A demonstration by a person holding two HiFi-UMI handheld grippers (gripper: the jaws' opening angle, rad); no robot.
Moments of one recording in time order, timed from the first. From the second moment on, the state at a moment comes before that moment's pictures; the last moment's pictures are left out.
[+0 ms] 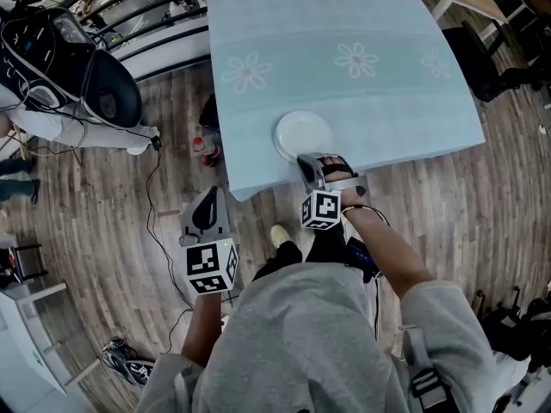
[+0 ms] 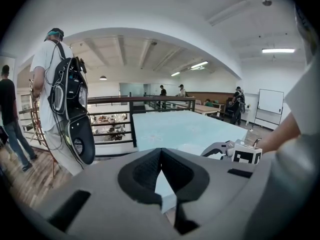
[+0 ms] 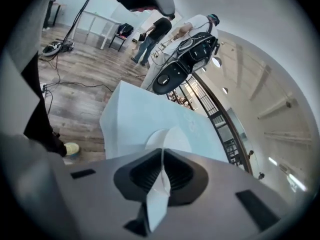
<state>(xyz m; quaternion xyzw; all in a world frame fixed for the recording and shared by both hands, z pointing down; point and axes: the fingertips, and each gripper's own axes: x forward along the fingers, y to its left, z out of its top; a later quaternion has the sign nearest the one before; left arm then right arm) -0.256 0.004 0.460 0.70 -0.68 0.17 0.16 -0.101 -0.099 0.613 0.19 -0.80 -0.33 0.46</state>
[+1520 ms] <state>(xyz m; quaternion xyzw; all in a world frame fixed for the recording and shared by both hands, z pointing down) -0.161 -0.021 0.441 0.79 -0.59 0.14 0.12 0.108 -0.052 0.421 0.52 -0.84 0.11 0.11</state>
